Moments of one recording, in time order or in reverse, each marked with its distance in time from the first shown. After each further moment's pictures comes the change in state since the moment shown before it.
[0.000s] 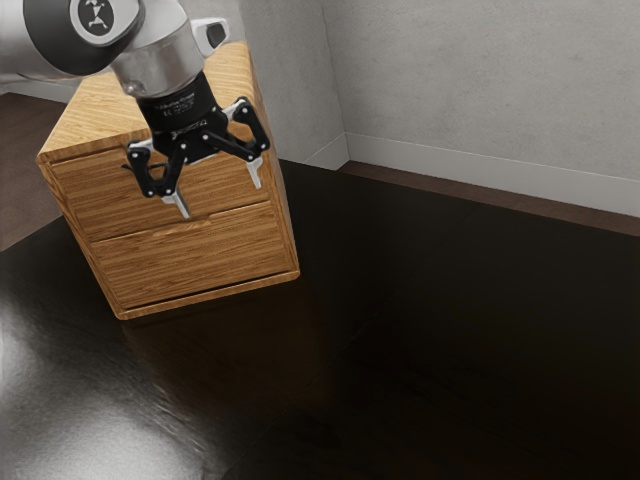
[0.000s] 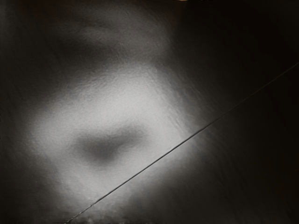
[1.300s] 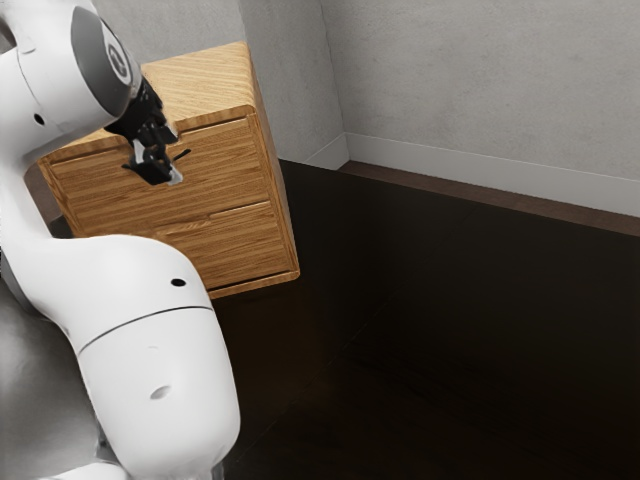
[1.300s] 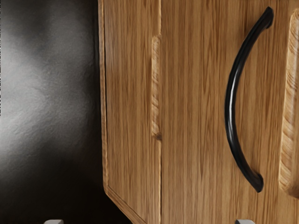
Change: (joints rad) arm 0.591 -0.972 0.579 -0.220 -1.096 0.002 -0.620
